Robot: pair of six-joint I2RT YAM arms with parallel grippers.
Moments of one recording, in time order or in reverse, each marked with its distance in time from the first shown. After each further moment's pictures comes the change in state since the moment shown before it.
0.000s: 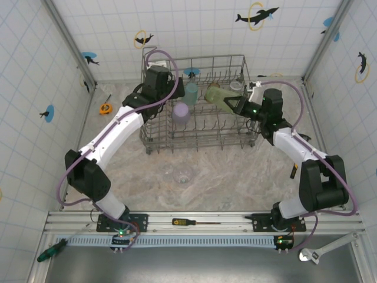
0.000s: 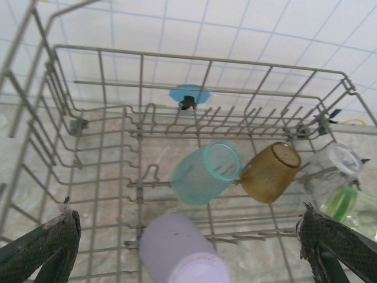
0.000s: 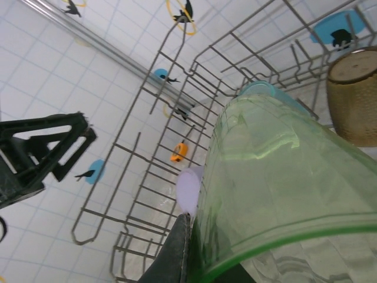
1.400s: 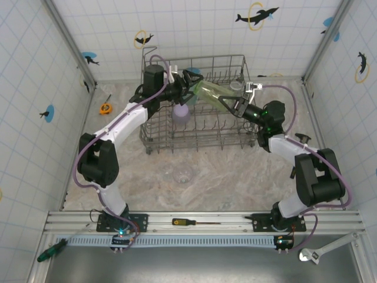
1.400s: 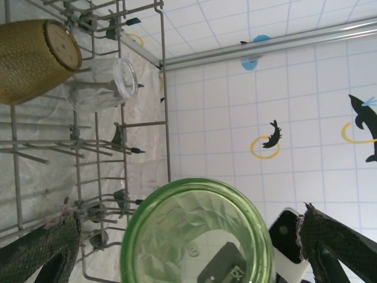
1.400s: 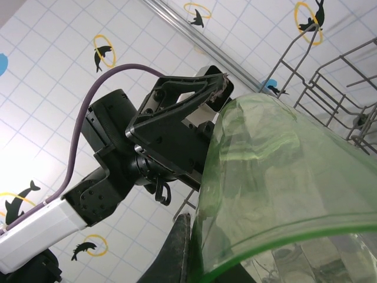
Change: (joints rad) left arm 0.112 0.157 -0.095 0.476 0.908 -0.757; right arm 0.027 0.064 -0.135 0.671 -0.157 0.337
